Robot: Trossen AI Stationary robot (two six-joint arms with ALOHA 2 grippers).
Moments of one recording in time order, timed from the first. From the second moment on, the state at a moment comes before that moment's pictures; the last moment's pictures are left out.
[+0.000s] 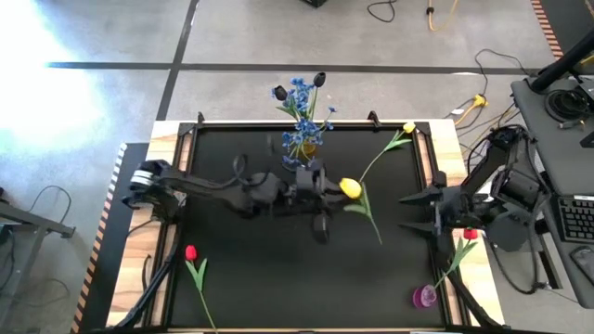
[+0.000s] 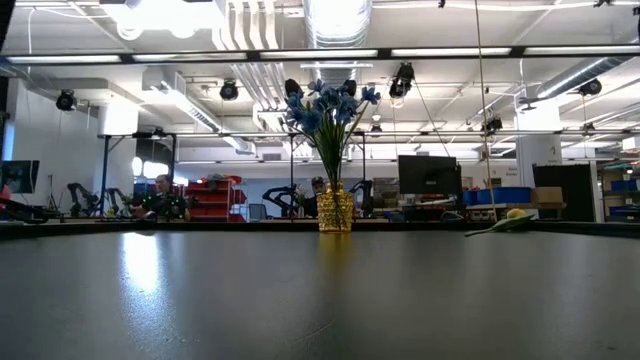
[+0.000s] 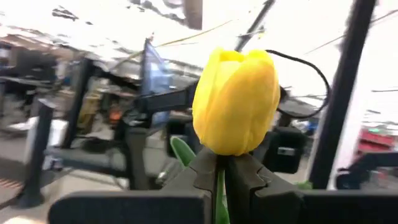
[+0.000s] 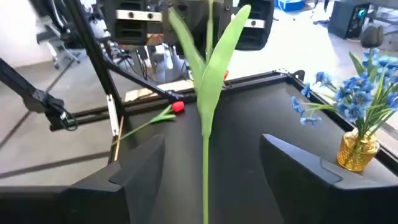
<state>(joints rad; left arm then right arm) -0.20 1.79 1.53 0.61 -0.24 -0.17 0.97 1.04 1.37 -0.92 1.01 0.67</state>
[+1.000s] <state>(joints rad) -0.21 2.00 2.05 -0.03 -0.12 -0.09 0.69 1.12 1.38 -0.74 0.67 0.51</state>
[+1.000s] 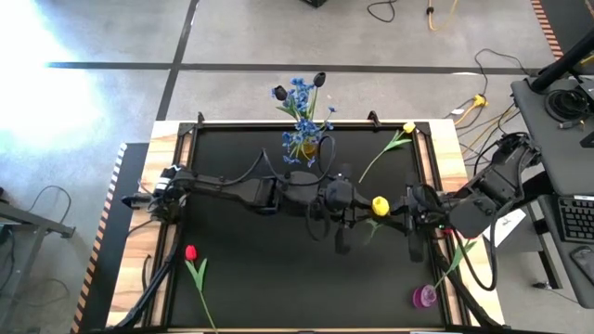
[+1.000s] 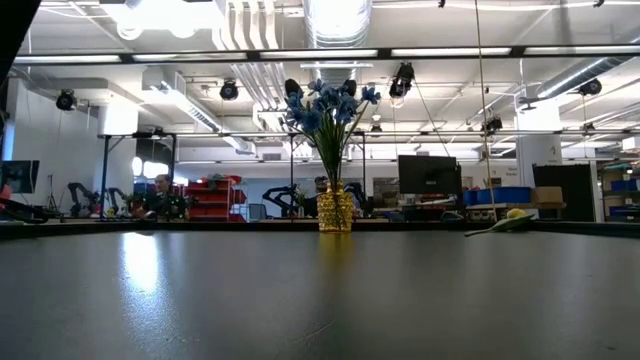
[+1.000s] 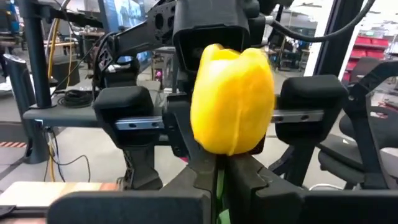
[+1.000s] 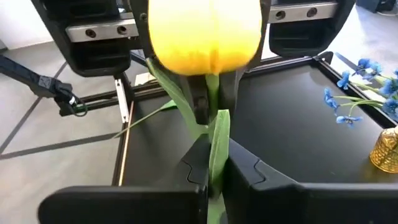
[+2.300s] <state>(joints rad) -0.50 1.95 1.98 -1.25 -0.11 -1.13 1.38 1.05 1.20 -0.91 0.72 0.87</state>
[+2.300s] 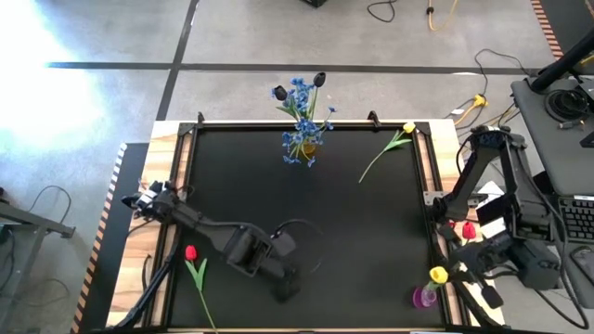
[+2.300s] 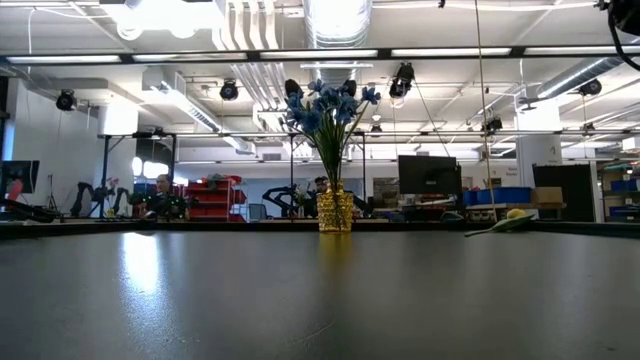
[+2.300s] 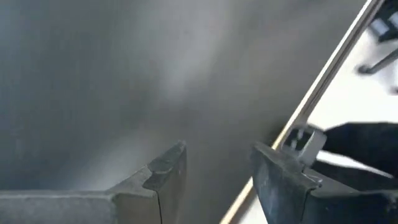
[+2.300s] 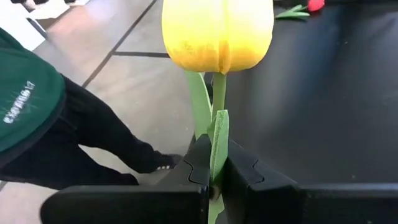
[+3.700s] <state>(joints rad) -0.81 1.50 0.97 -1.00 0.29 -2.36 1.38 1.05 1.37 -1.26 0.73 1.07</state>
